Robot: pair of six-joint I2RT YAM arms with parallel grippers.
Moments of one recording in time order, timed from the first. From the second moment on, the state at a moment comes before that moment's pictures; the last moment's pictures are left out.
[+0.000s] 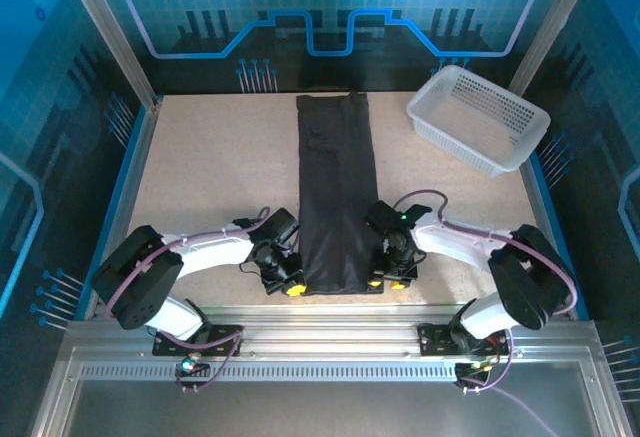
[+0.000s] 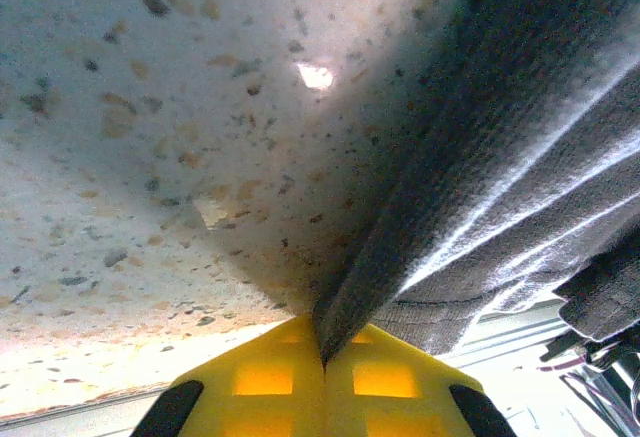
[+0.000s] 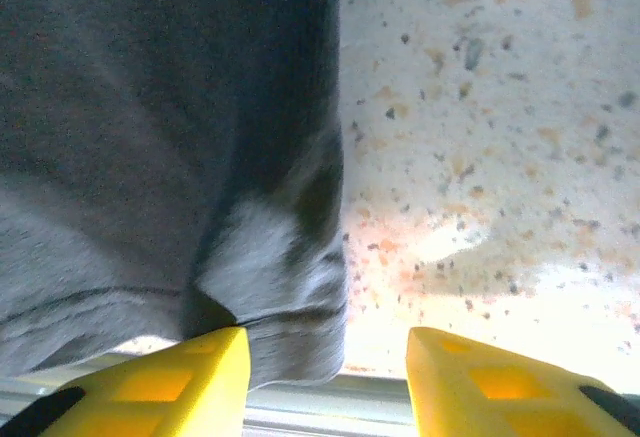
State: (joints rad) left arm -0.69 1.49 0.67 -0.56 0.53 -1.15; right arm 0.70 1.45 0.79 -0.92 -0.25 0.83
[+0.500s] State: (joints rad) left arm -0.69 1.49 0.67 -0.56 0.54 -1.13; right arm 0.71 1.53 0.78 -0.88 -0.27 0.85
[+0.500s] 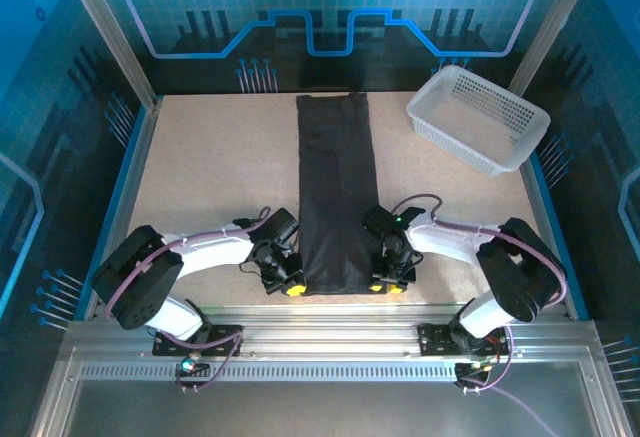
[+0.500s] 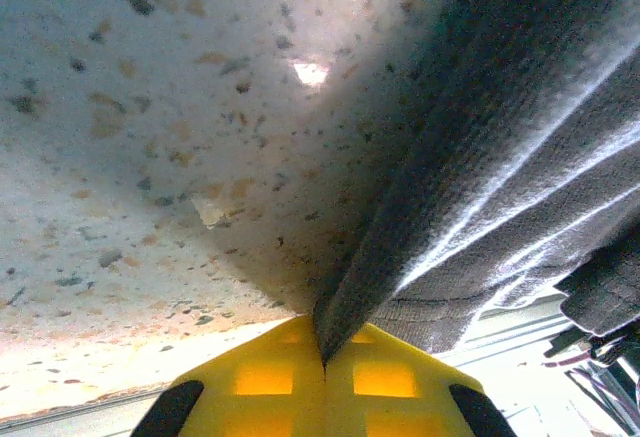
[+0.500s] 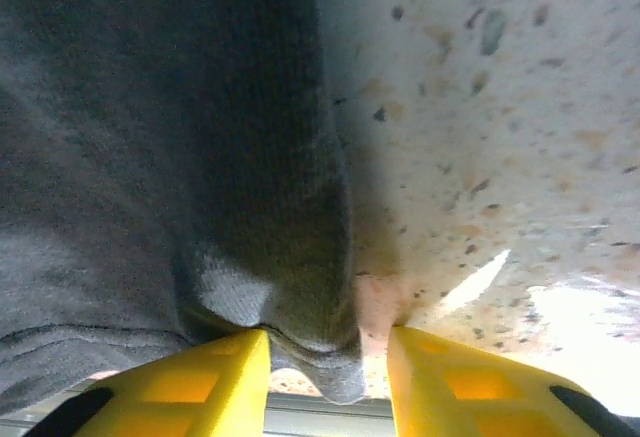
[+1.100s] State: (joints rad) left arm -0.61 1.33 0.78 -0.57 0.55 -1.17; right arm 0.63 1.40 0.97 -0.99 -0.23 0.84
